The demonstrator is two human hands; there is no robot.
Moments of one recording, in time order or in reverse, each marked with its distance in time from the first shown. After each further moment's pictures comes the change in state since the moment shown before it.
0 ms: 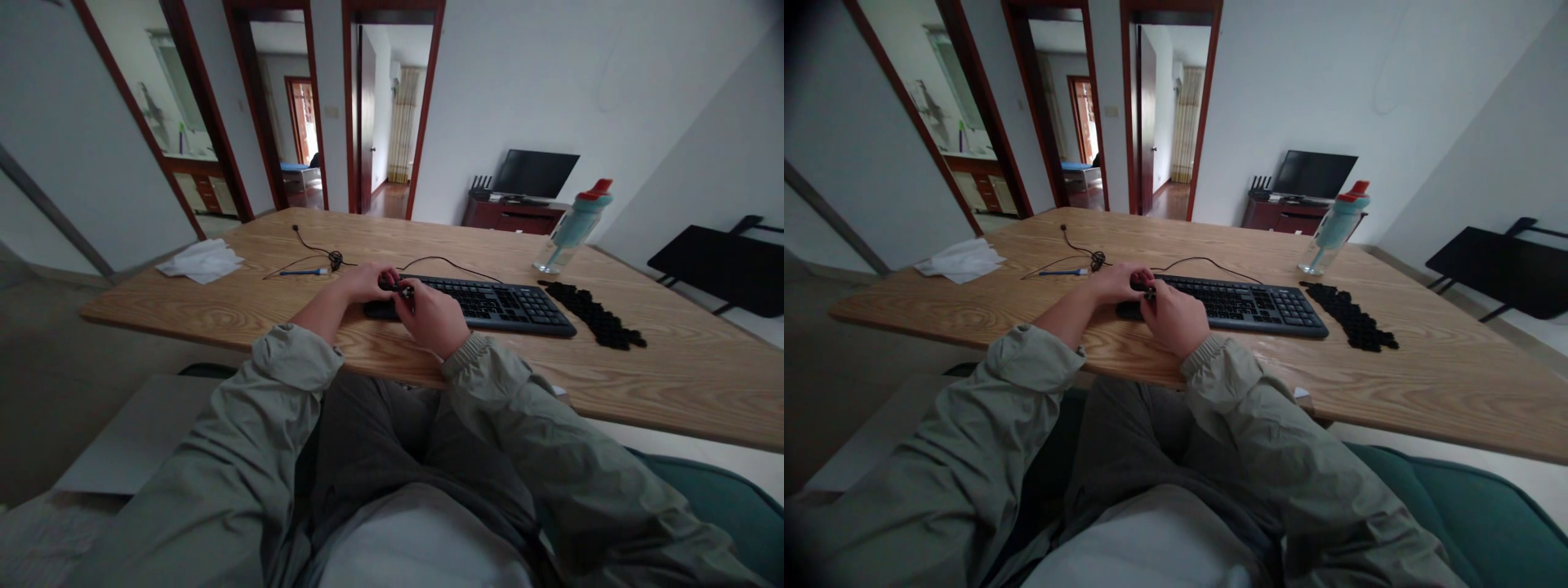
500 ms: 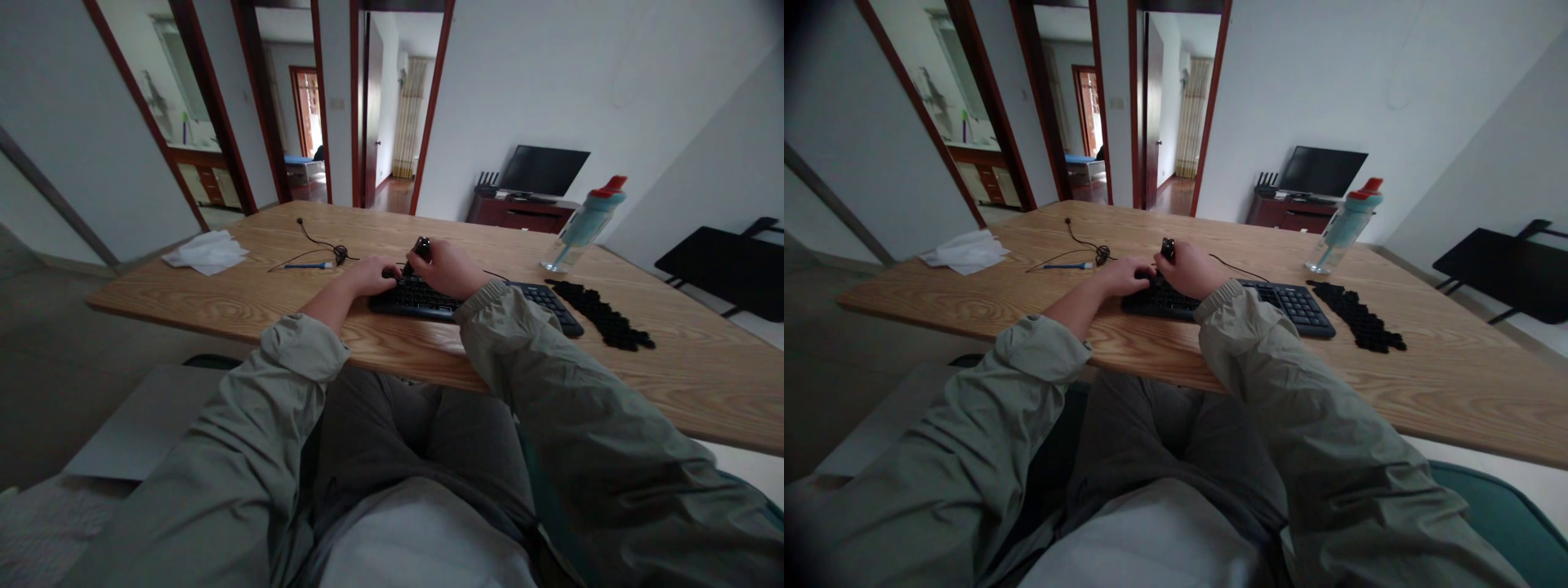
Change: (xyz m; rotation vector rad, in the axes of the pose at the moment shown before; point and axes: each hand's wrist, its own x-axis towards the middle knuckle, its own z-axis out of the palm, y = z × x) left_hand 0.008 -0.012 0.005 0.197 0.015 -0.035; right_hand 0.071 0.027 -0.022 0.194 -0.112 -0.036
